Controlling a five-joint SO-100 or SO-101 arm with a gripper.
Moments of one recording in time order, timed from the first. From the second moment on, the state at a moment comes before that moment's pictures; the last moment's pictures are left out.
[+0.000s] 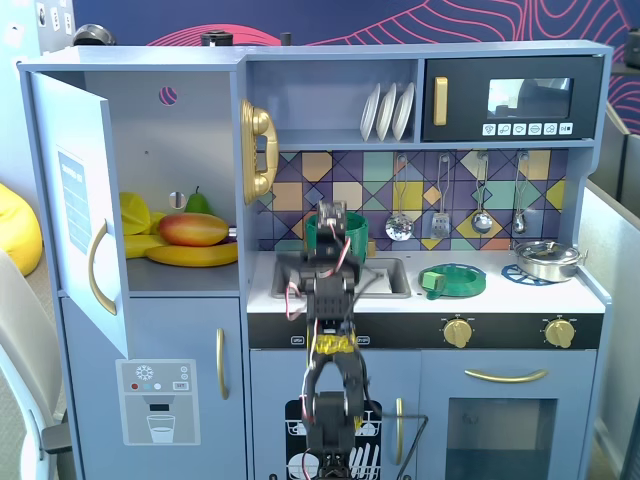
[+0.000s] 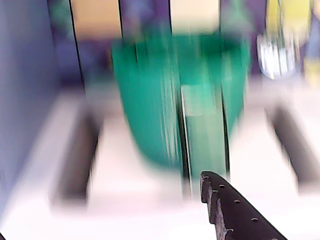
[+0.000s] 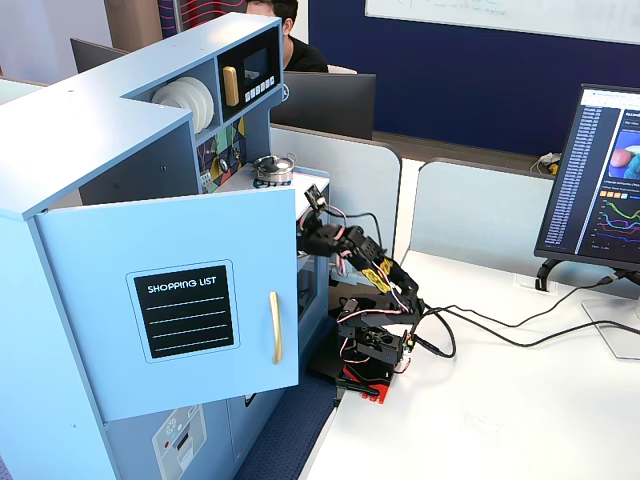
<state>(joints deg) -0.4 165.6 123.8 45.3 -91.1</state>
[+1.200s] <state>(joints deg) -0.3 182.5 171.6 76.7 -81.3</state>
